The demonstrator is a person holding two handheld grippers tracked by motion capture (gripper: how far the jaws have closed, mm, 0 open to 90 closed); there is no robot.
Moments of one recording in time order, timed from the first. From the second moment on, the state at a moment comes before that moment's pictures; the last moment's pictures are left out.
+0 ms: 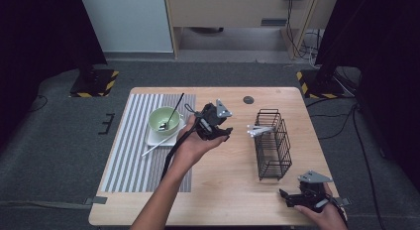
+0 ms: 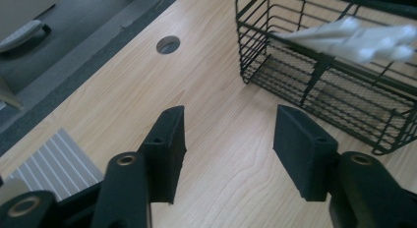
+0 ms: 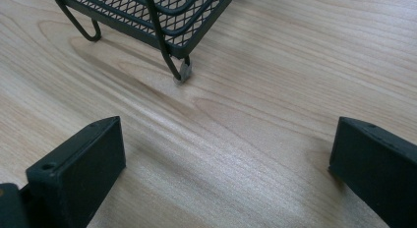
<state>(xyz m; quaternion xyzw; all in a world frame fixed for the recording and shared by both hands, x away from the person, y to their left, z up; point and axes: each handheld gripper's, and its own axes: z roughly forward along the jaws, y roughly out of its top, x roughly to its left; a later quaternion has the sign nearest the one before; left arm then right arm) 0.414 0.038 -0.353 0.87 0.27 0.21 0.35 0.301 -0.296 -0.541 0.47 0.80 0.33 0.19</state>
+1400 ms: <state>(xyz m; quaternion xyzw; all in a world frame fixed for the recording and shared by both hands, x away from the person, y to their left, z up) 0.439 -0.026 -0.359 0.89 0.24 0.17 0.36 0.300 -0.296 -0.541 0.46 0.80 0.33 0.19</state>
